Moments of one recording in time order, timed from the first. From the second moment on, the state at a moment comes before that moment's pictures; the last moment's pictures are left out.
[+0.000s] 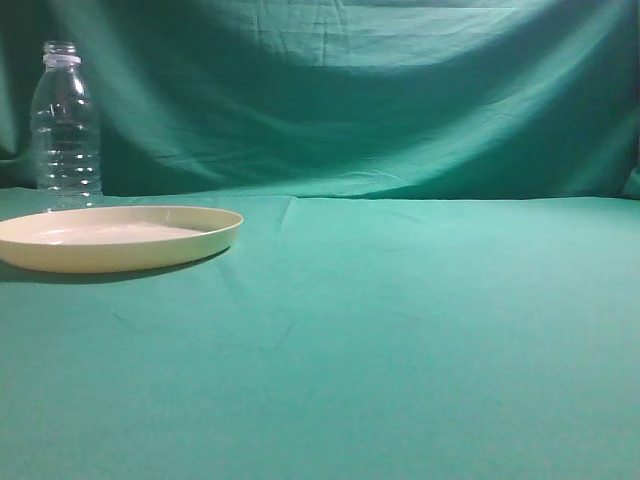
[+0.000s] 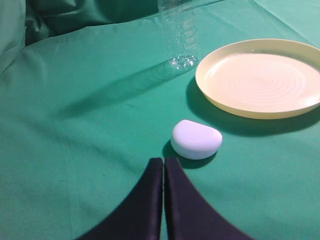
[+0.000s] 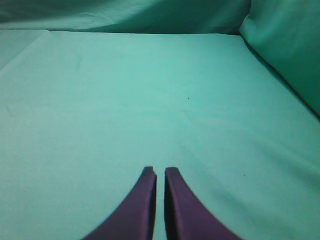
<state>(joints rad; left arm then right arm) 0.03 -0.02 0.02 -0.05 0.35 0.33 0.07 -0.01 0.03 -0.07 0.38 0.07</state>
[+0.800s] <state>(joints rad) 0.03 -0.02 0.02 -0.05 0.35 0.33 0.07 -0.01 0.03 -0.12 0.34 0.07</state>
